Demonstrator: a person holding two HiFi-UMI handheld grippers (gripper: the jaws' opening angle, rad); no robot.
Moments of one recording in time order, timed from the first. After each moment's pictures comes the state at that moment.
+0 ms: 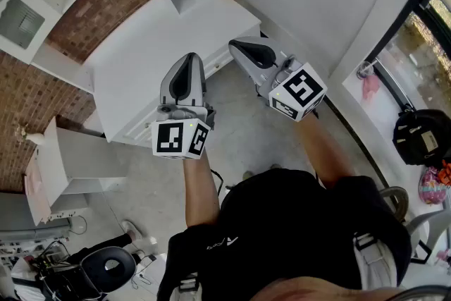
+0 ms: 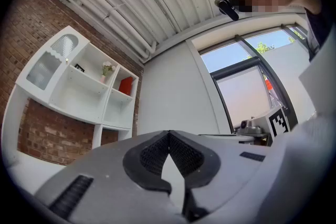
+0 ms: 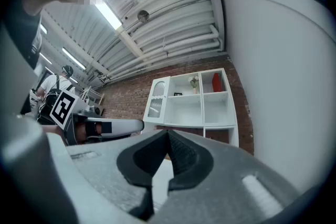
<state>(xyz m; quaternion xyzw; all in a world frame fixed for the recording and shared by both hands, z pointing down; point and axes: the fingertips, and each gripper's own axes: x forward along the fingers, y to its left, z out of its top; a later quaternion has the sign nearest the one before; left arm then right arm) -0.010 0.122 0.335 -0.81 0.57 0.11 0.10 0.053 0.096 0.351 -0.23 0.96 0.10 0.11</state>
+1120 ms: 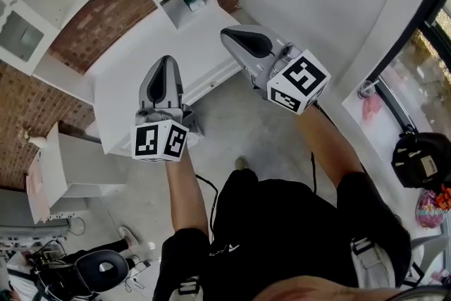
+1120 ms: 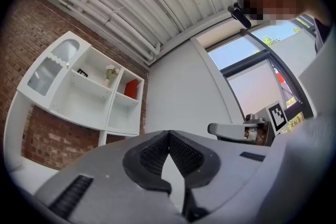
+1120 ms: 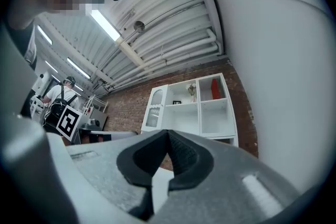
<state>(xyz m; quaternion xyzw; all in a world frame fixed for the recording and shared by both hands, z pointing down) -0.001 0.057 0.307 -0.77 0.61 0.12 0.11 0.101 0.019 0.301 -0.19 0.97 0.10 0.15</state>
